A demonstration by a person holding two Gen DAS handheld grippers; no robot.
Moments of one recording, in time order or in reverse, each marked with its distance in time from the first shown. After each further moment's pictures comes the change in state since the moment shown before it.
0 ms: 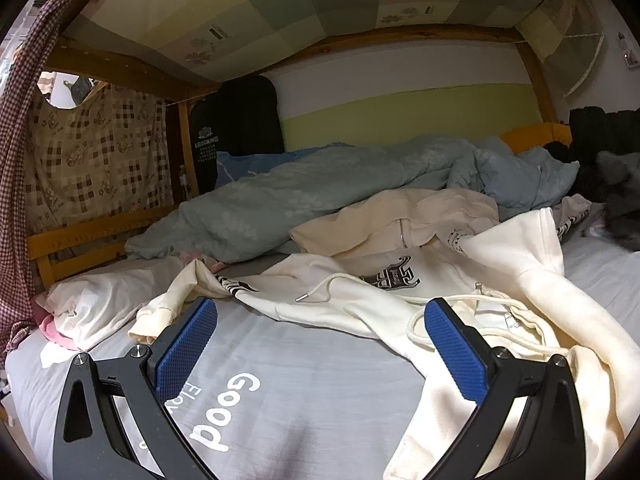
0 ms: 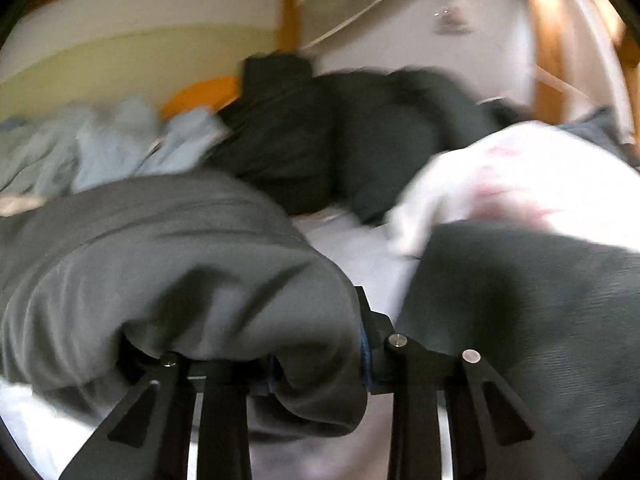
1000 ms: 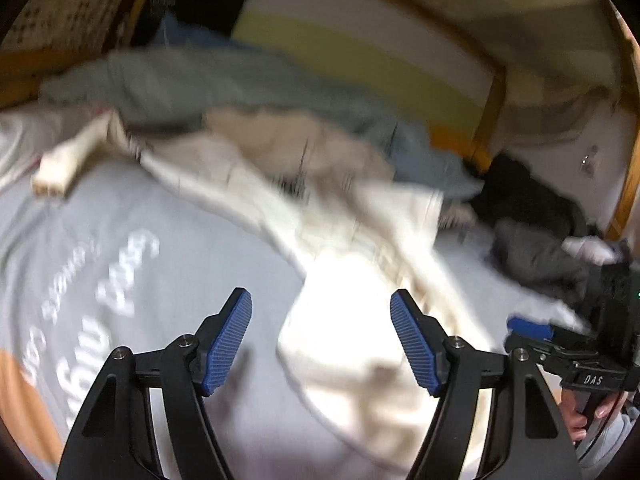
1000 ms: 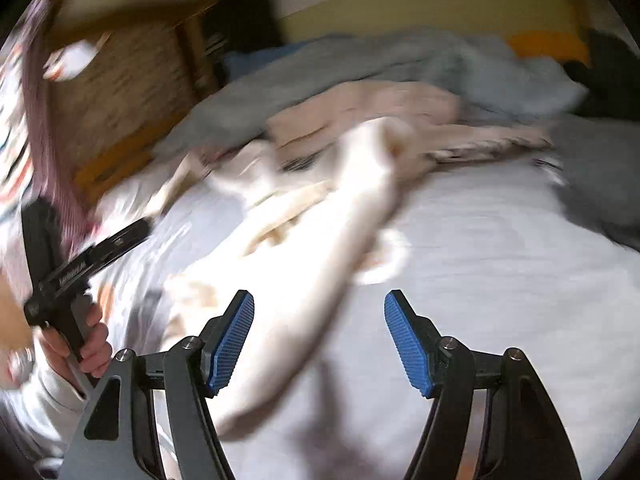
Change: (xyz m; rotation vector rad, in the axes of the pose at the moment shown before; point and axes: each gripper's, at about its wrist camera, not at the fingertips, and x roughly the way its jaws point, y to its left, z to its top) left arm -0.024 0.039 -0.024 -0.363 0.385 -0.506; right arm -0.263 0.206 -0.120 -0.317 0.181 1.218
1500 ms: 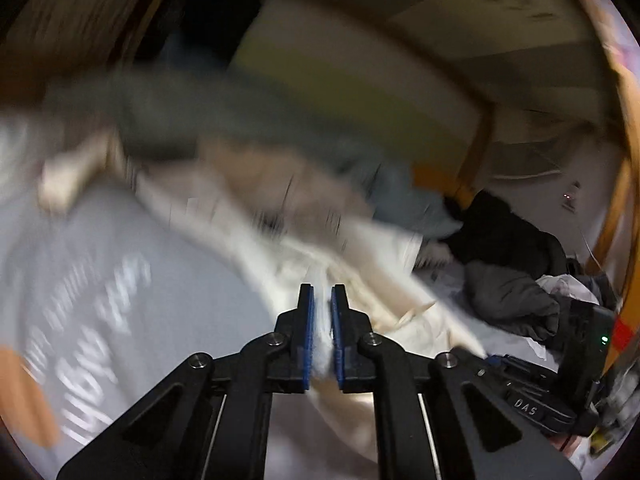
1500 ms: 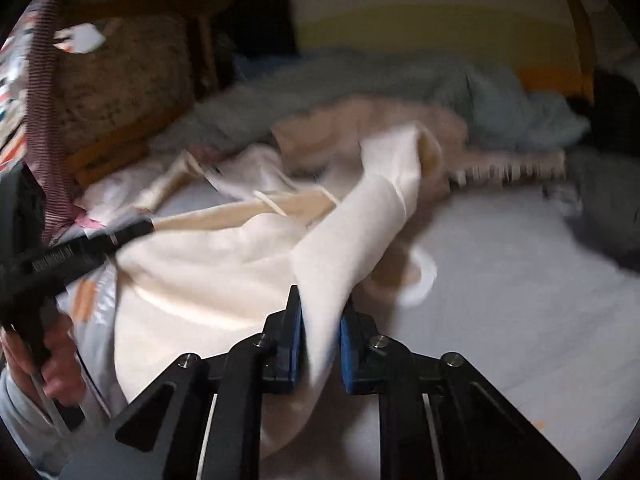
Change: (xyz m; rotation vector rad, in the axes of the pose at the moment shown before) left arm -0.067 -0.032 0.018 -0.010 -0.203 -0.065; right arm -0.021 0.024 -0.010 -0.014 -0.139 -0.013
